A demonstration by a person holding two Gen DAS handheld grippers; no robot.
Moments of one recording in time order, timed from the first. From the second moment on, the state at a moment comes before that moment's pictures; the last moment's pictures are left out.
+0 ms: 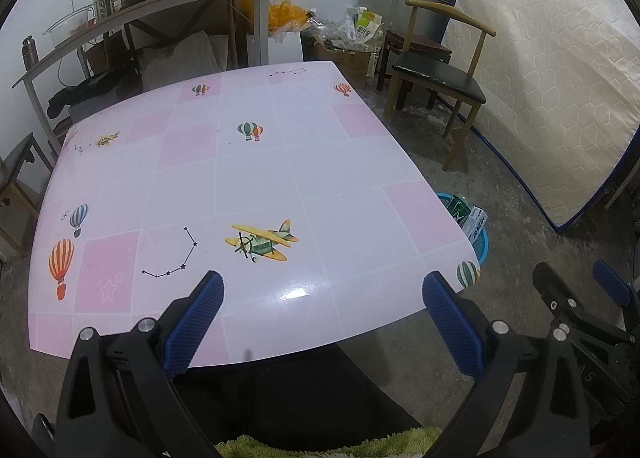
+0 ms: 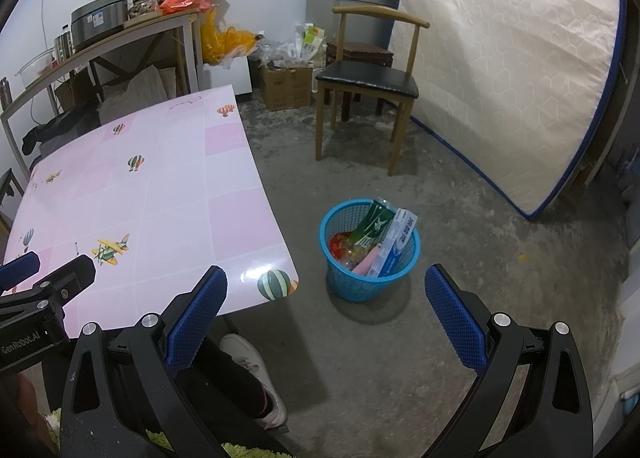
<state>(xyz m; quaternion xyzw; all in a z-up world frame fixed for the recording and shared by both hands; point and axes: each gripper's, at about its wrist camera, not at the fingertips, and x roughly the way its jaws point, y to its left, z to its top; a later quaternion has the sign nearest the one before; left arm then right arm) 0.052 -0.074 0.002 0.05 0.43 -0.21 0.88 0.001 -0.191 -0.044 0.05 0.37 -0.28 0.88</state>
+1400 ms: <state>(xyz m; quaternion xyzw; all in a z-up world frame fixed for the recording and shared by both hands) 0.053 -0.072 0.002 0.06 0.43 -0.21 0.88 0.007 -0.188 -0.040 0.05 0.36 -0.28 0.89</state>
